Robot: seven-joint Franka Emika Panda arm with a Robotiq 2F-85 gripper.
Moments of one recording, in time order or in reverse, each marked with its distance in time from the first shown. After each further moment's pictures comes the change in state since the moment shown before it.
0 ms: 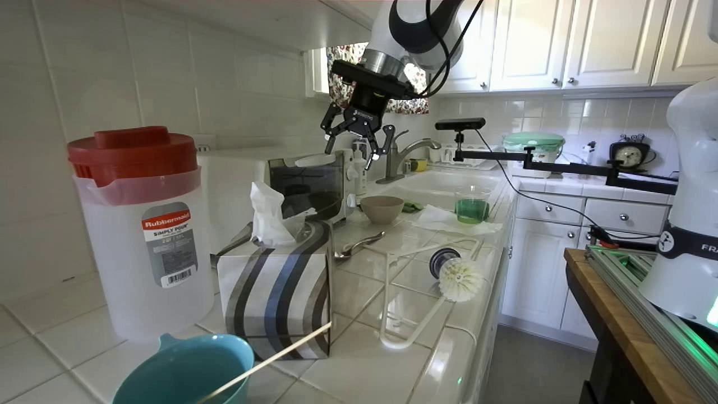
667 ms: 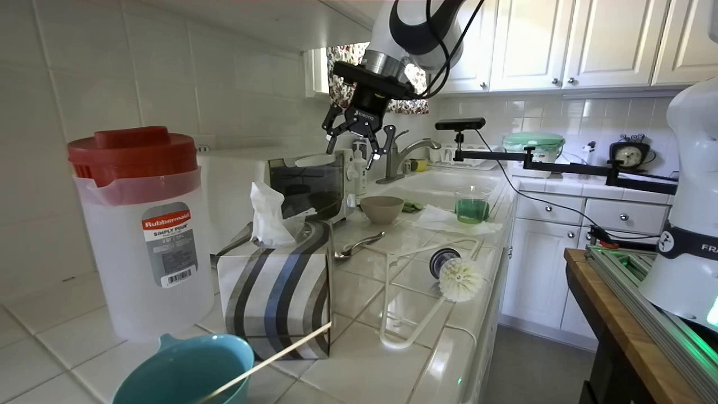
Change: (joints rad) arm -0.001 0.000 -0.009 0.000 -0.014 0.000 0.000
